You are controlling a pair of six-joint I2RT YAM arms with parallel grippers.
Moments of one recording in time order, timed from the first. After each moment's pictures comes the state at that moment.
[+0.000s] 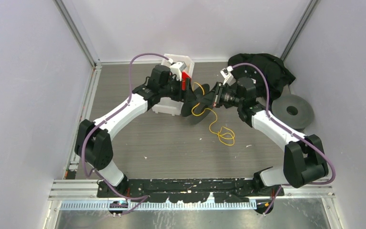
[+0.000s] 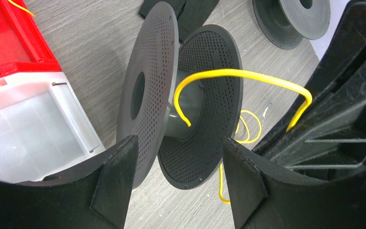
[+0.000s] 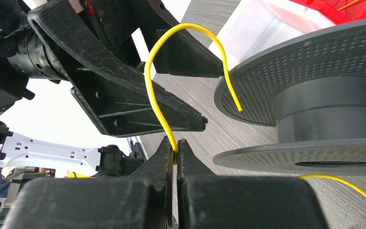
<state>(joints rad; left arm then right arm) -0.56 1.62 1.35 -0.25 0.38 -0.33 0.34 1.38 0.88 0.29 -0.74 0.73</state>
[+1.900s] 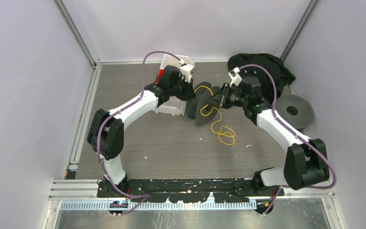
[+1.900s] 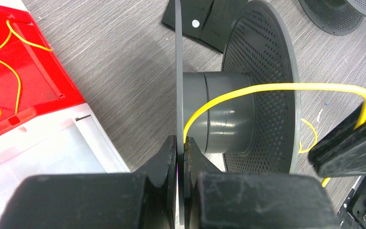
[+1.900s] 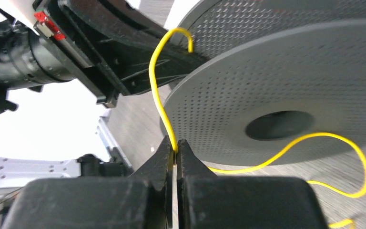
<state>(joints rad) -0.59 1.80 1.42 -0.15 0.31 -0.16 0.26 1.37 0.86 0.14 -0.71 0.69</state>
